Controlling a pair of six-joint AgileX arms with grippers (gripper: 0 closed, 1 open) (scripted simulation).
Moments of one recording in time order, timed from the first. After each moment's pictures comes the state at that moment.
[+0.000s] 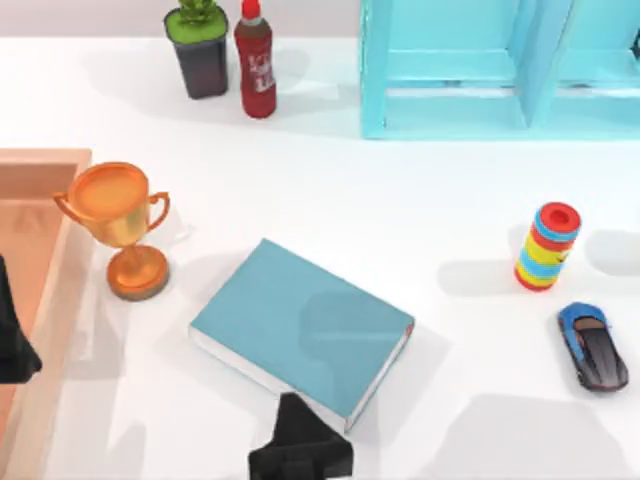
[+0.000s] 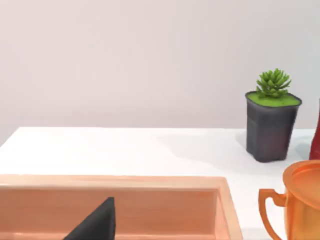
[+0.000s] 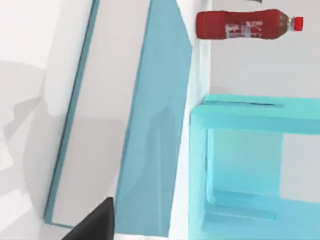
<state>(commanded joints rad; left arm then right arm) 0.00 0.00 0.00 0.00 0.00 0.00 1.59 1.92 0.99 -0.29 1.27 -0.31</state>
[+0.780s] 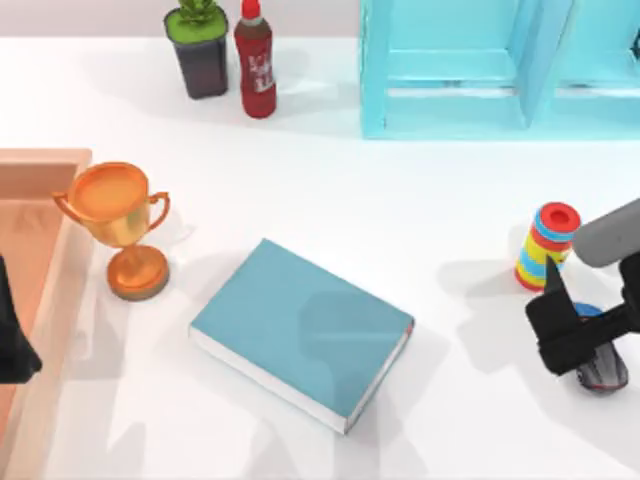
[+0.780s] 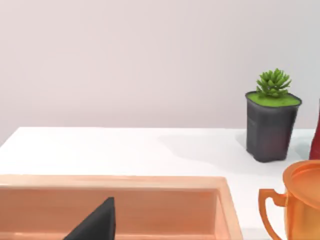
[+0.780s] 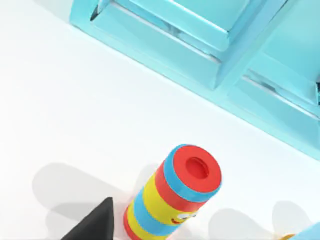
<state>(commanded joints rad) 0.00 0.00 0.00 0.00 0.00 0.00 0.75 0.86 0.48 -0.14 0.60 -0.14</state>
